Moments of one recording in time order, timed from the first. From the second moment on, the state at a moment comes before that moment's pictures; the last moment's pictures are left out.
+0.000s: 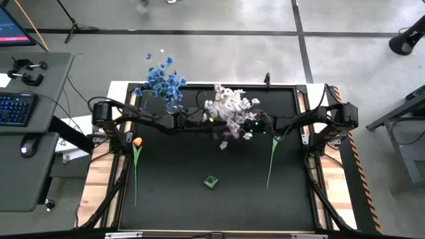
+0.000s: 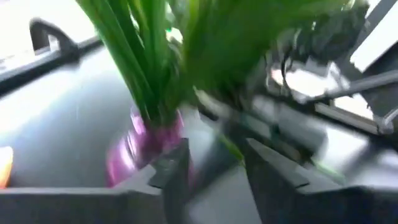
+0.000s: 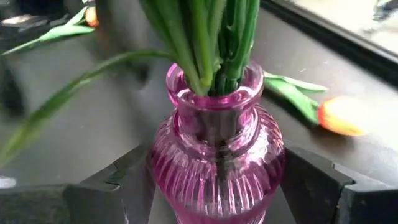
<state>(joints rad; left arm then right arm) 0.14 1.75 0.89 0.57 -0.02 -0.29 -0.22 1.58 0.59 0.52 0.09 0.18</state>
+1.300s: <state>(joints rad) 0.14 1.48 0.83 0.12 0.01 -0.39 -0.49 1.44 0.51 0.32 0.16 0.22</state>
